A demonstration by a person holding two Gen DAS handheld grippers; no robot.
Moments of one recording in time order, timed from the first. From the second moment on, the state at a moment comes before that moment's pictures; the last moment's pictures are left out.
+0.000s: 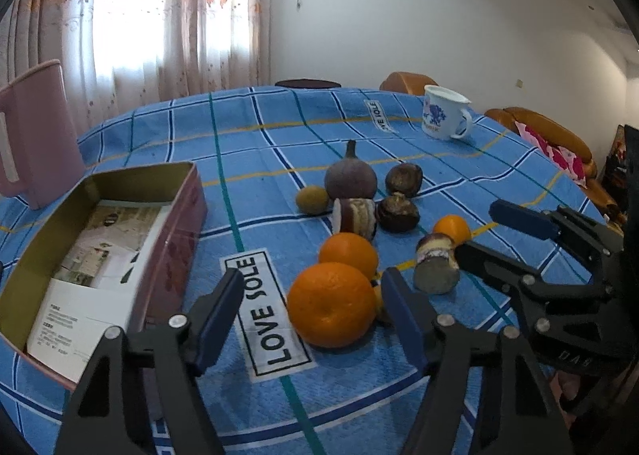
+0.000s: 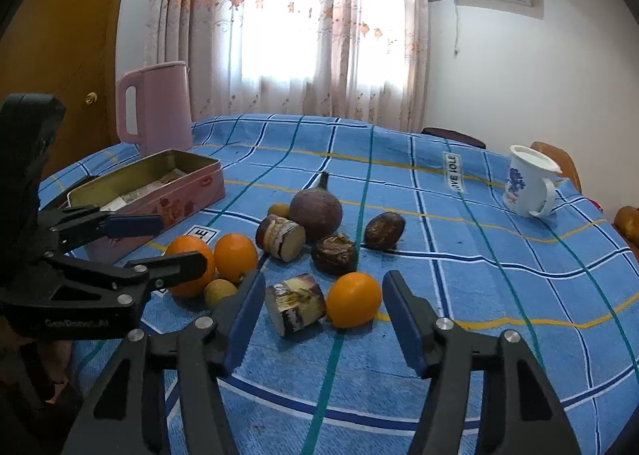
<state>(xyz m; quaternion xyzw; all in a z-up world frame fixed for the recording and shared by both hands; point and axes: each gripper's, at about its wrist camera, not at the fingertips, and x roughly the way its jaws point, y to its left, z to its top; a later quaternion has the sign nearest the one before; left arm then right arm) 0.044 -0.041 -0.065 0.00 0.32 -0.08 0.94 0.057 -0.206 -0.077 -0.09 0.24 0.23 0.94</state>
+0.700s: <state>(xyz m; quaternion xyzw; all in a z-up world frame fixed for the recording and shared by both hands) 0.047 -0.031 -0.067 -0.05 0.32 -0.12 0.94 0.070 -0.176 -0.088 -0.16 0.29 0.26 0.90</state>
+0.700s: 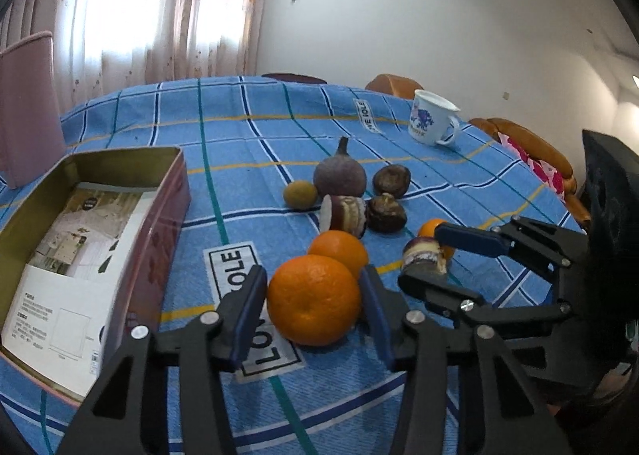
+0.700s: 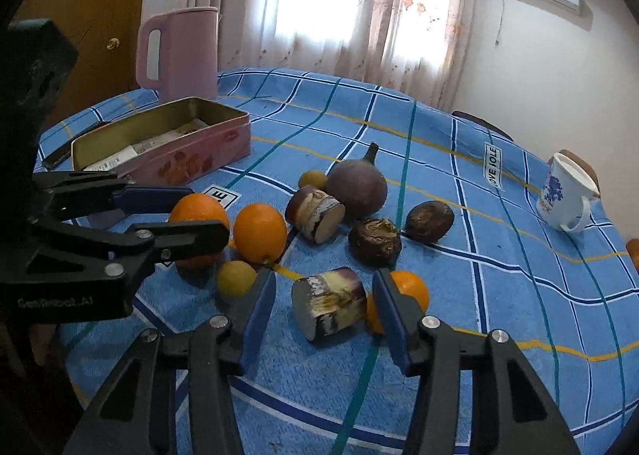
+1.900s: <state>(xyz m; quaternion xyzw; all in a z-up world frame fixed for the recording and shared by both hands) 0.018 -0.019 -0.039 -0.02 0.23 -0.06 0.97 0.051 -0.177 -0.069 -0.14 0.20 0.30 0.92</state>
